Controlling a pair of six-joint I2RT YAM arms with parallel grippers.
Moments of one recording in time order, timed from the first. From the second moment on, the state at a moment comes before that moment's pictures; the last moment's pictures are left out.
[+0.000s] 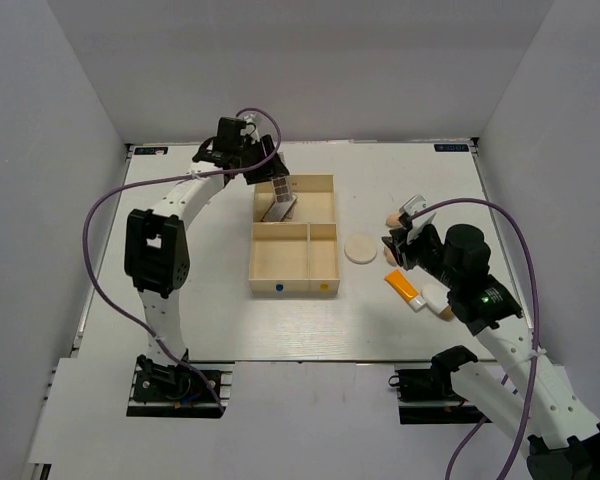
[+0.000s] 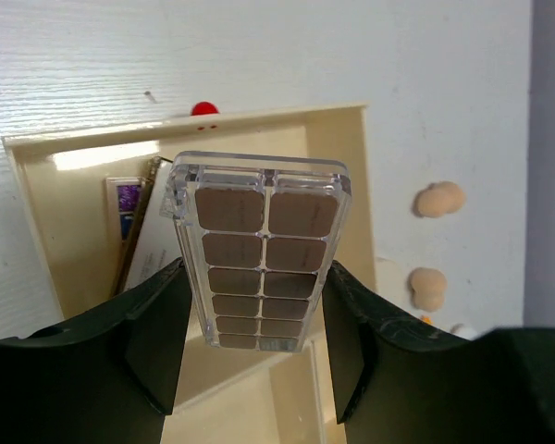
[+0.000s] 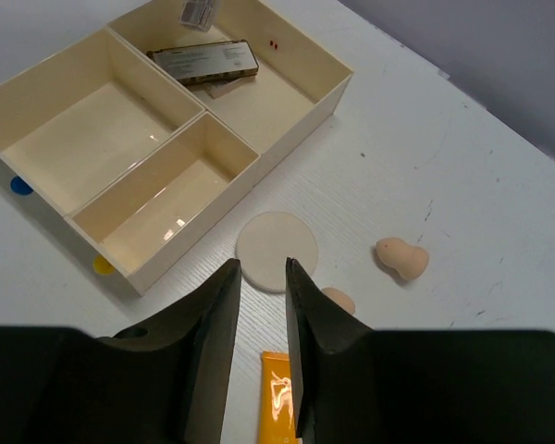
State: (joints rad) left arm -0.29 2.00 1.74 -0.39 0.36 -0.50; right arm 0.43 0.70 0.70 -0.26 -0.25 -0.26
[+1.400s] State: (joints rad) left arm -0.36 1.19 1.23 -0.40 0.21 -0.37; right arm 0.40 1.40 0.94 -0.29 -0.01 -0.28
